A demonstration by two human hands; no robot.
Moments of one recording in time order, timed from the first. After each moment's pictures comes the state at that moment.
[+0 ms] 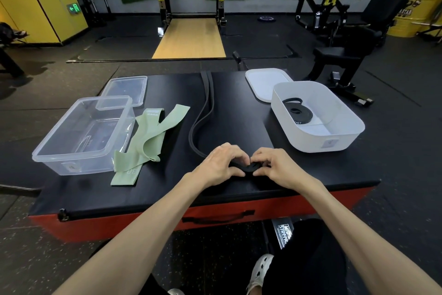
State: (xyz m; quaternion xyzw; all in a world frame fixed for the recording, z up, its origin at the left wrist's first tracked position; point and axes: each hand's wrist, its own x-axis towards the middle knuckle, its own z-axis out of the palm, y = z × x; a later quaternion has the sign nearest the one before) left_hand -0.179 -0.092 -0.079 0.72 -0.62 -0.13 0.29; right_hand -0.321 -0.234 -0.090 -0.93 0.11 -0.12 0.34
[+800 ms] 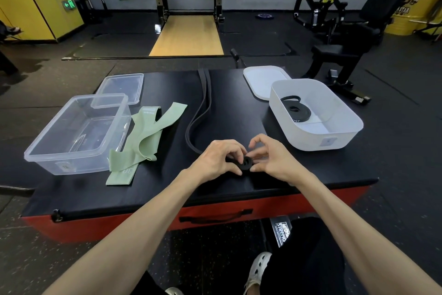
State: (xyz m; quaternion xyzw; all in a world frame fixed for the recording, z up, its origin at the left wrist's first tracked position) left_hand -0.166 -0.101 -0.088 0.68 -0.62 -0.16 0.36; right_hand -0.314 -0.232 -0.082 -0.82 0.19 -0.13 0.52
